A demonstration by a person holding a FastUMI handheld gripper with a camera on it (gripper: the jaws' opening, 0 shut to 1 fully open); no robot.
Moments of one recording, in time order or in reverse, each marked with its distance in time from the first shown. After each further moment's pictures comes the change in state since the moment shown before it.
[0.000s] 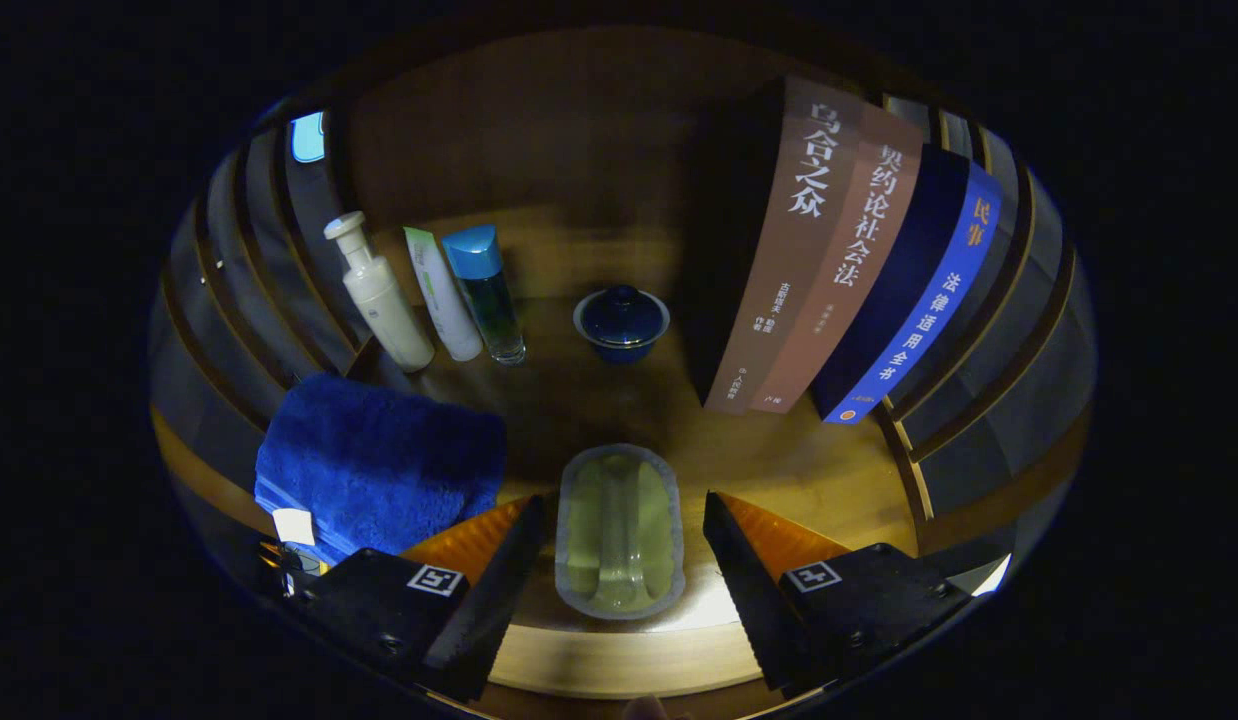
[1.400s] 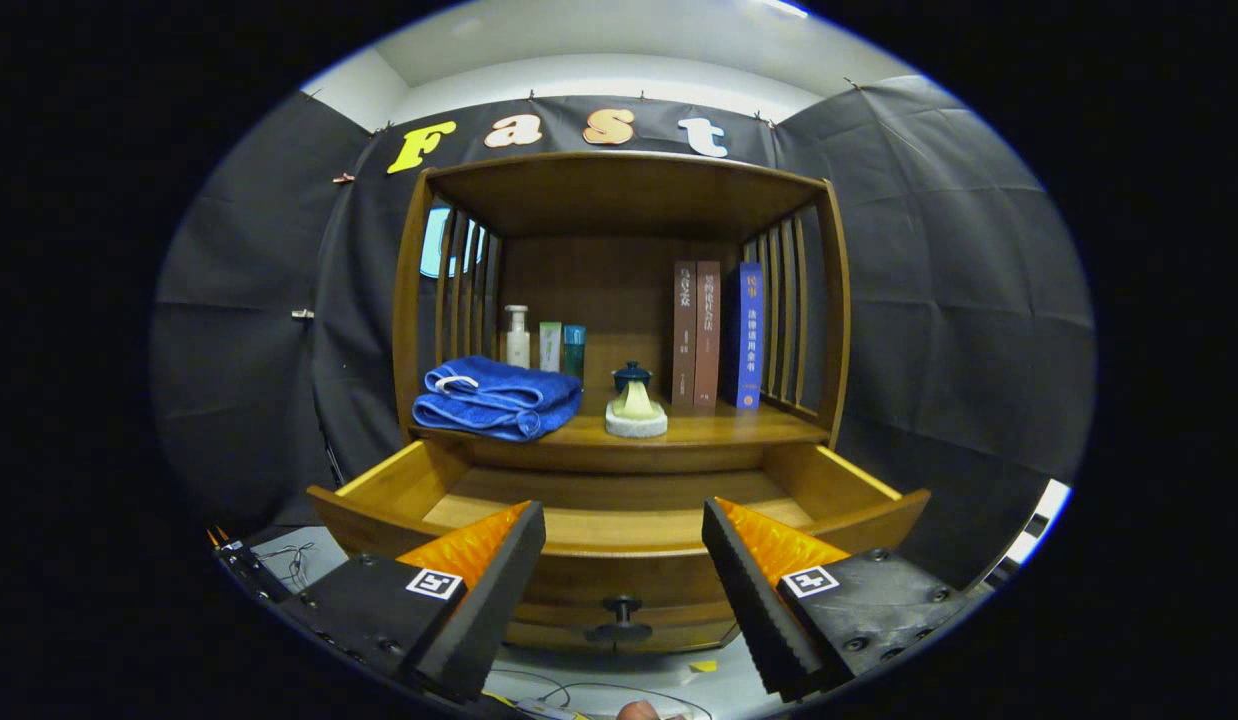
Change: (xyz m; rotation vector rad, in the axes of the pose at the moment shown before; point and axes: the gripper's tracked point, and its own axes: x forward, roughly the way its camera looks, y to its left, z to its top) arm -0.181 0.012 -0.236 0.018 -0.723 0.002
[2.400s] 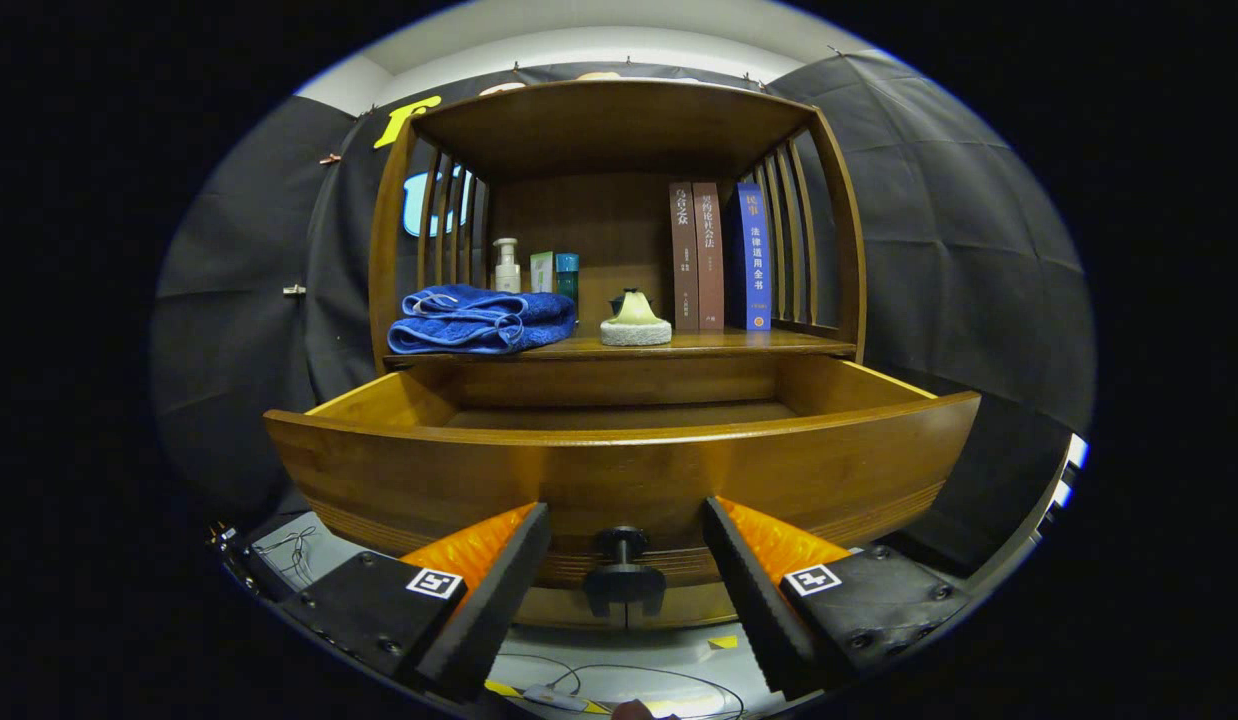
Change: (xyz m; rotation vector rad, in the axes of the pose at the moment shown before) arm 0.042 -0.003 -0.081 0.035 0.096 0.013
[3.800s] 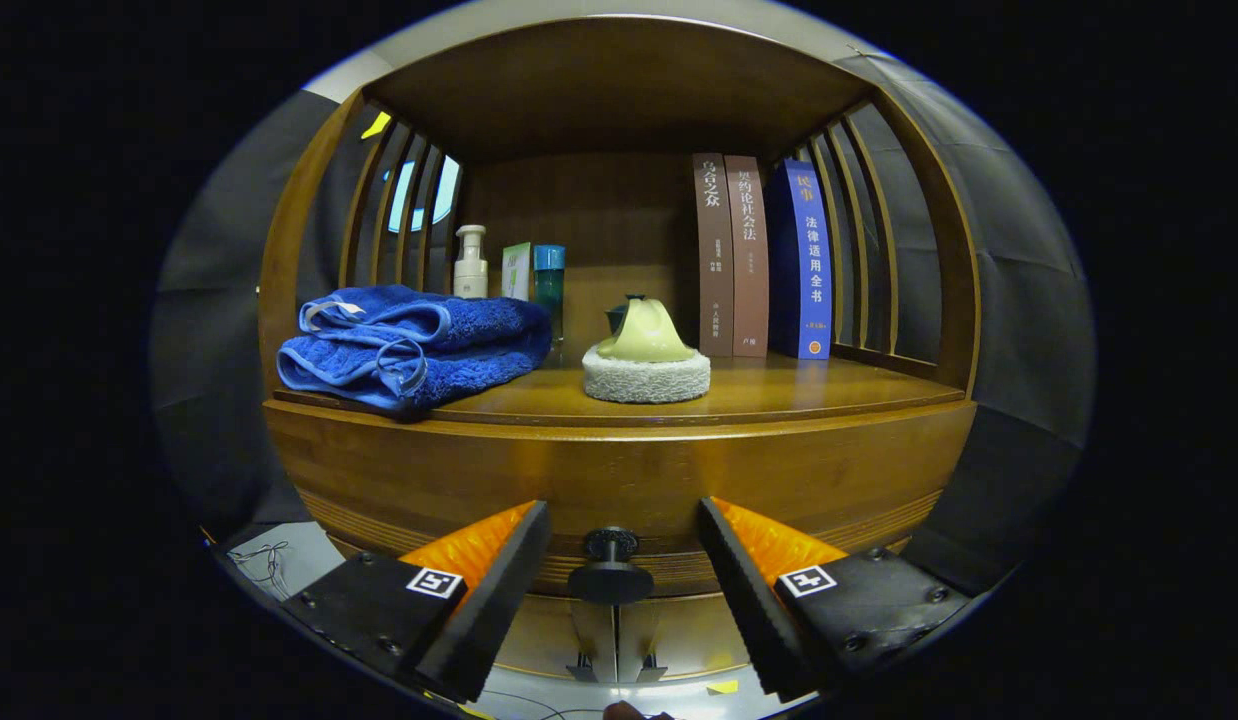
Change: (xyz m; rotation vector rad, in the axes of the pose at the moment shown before) arm 0.152 -0.001 0.029 -0.032 -0.035 0.003
